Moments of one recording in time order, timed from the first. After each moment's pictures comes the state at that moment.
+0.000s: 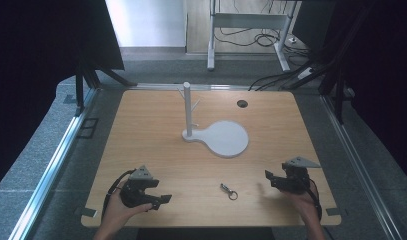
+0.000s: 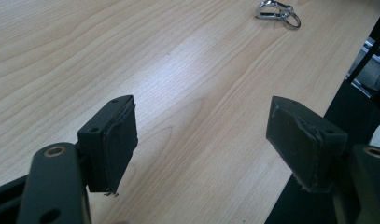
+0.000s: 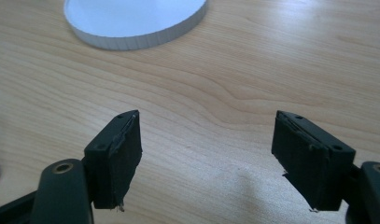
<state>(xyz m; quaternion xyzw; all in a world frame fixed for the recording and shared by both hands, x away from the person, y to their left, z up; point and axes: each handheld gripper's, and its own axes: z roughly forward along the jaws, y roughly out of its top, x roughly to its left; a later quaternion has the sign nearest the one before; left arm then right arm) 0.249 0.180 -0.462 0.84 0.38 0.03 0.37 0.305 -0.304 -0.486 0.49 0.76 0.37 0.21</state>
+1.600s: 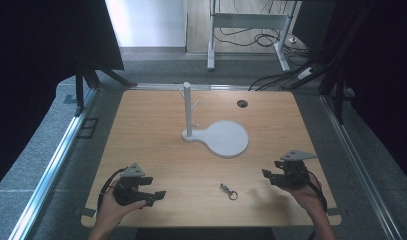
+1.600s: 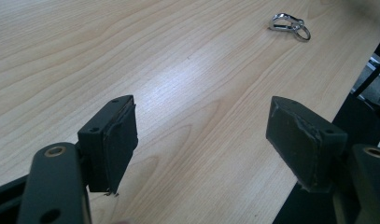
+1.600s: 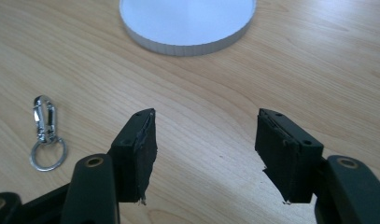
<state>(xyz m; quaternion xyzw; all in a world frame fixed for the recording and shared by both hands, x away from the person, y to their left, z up) 0.250 0.196 -0.457 0.83 0.40 0.03 0.39 0.307 -0.286 -0.448 0.43 0.81 0.35 0.17</state>
